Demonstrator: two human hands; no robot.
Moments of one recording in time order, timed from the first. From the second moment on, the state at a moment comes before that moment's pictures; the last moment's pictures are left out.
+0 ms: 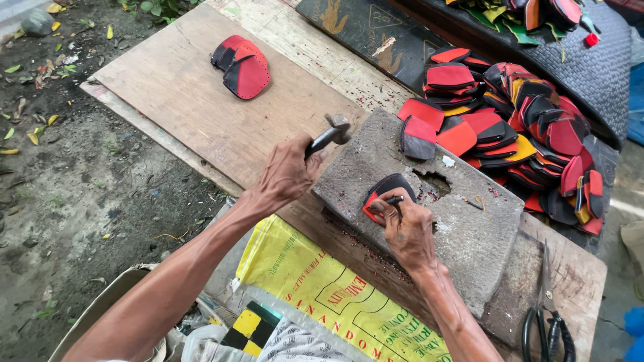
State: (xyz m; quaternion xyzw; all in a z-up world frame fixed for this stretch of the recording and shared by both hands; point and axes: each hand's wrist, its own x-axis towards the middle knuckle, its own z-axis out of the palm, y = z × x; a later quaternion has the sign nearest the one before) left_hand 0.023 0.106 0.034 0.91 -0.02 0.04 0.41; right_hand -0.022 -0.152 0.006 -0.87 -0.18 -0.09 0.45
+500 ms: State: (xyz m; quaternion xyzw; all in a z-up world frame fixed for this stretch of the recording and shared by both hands) left_hand -0.039 0.073 0.135 0.89 -0.25 0.07 0.37; right_hand -0.002 -0.148 0.006 -0.88 -0.28 -0.10 0.38
